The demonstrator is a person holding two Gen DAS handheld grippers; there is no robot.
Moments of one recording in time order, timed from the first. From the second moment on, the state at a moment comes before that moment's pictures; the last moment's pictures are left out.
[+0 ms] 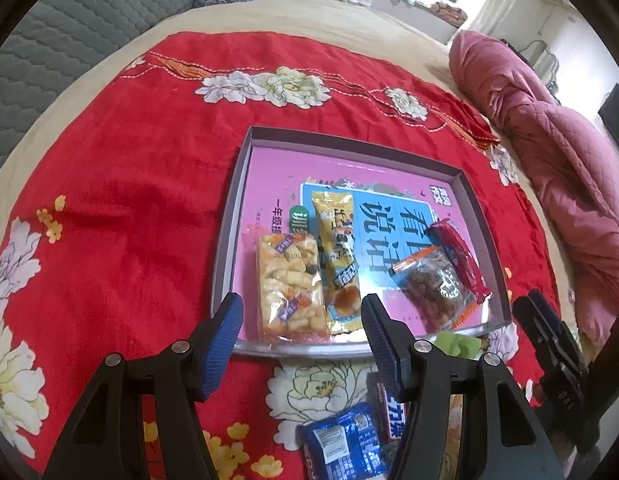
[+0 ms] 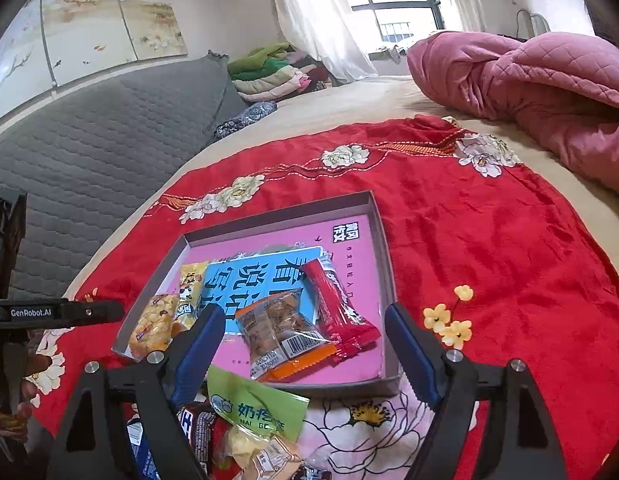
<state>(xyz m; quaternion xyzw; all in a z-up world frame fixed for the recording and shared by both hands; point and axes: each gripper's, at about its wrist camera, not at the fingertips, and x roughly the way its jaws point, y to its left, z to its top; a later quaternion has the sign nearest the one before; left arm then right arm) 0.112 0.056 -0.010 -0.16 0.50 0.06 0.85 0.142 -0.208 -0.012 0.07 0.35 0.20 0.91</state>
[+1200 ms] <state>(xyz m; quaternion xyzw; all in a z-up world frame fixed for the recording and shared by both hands) 0.078 0.043 -0.013 -0.14 0.52 0.04 0.84 0.098 -0.218 0.000 0.05 0.36 0.20 0.91</state>
